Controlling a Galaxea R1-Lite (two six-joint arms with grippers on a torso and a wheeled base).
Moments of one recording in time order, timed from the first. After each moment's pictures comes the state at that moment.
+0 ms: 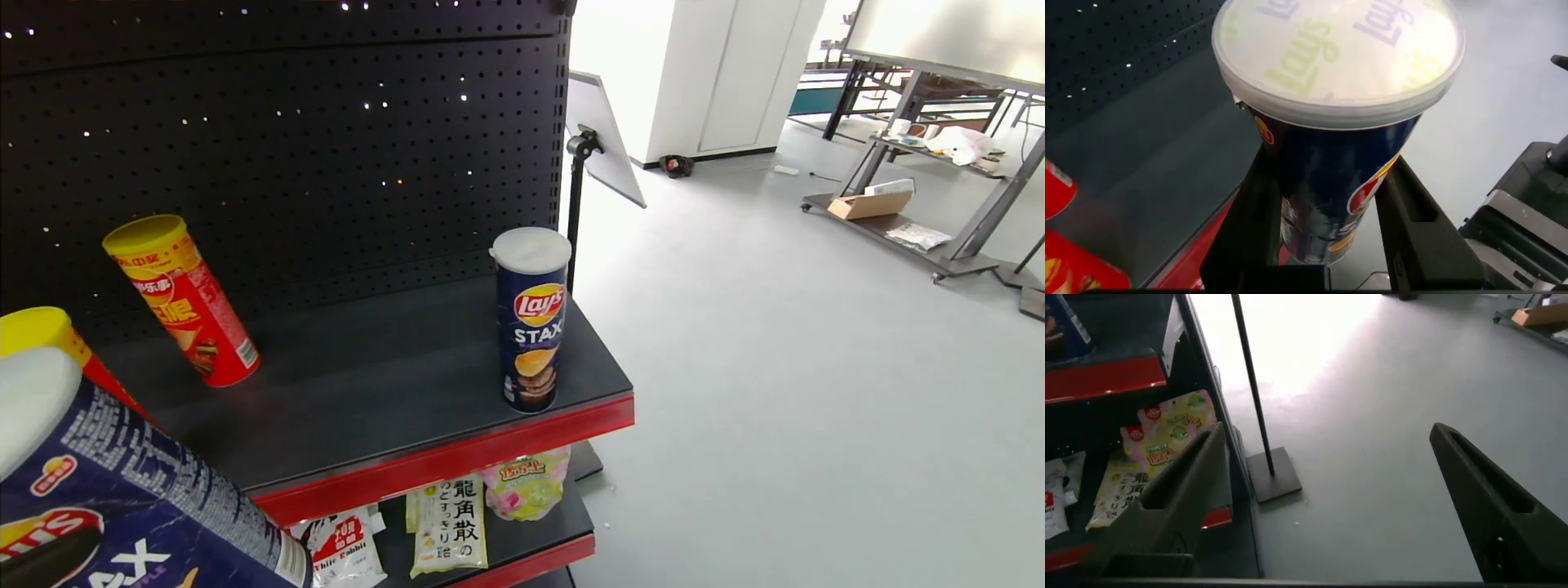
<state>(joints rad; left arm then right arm) -0.07 0.64 -0.54 0.06 -0.63 0.09 0.00 0.00 0.00 0.00 0.01 0.00</state>
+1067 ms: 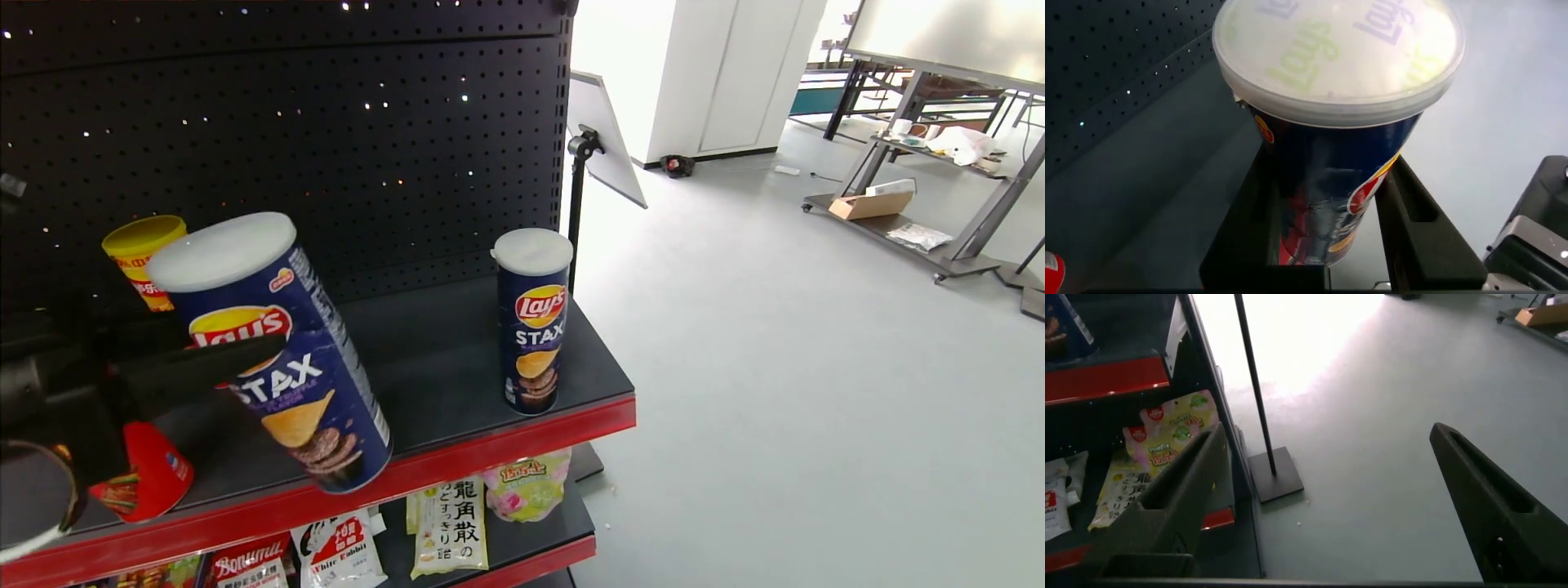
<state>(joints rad) -0.18 1.11 -0.68 -0.24 -0.58 0.10 0.00 0.00 0.00 0.00 0.01 0.00</state>
